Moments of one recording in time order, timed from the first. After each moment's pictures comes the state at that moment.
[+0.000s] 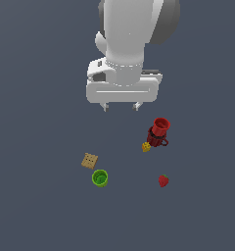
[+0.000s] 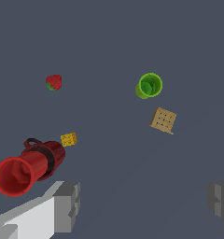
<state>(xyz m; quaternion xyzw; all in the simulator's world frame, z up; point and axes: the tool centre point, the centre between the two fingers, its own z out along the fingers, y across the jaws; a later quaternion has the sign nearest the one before) 0.000 0.011 0.315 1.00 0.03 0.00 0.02</state>
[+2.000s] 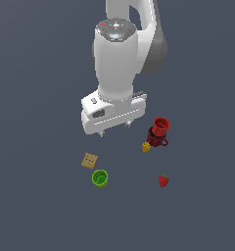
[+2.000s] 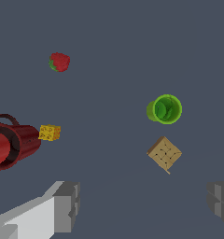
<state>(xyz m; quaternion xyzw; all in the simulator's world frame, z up) 0.037 -0.008 0.253 0.98 0.22 0.00 0.01</state>
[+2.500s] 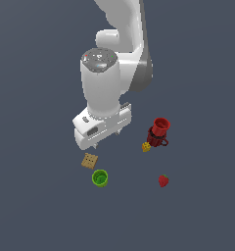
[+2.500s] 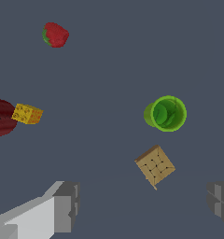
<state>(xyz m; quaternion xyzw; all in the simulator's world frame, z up) 0.049 -0.040 0.208 0.95 0.32 0.00 0.01</state>
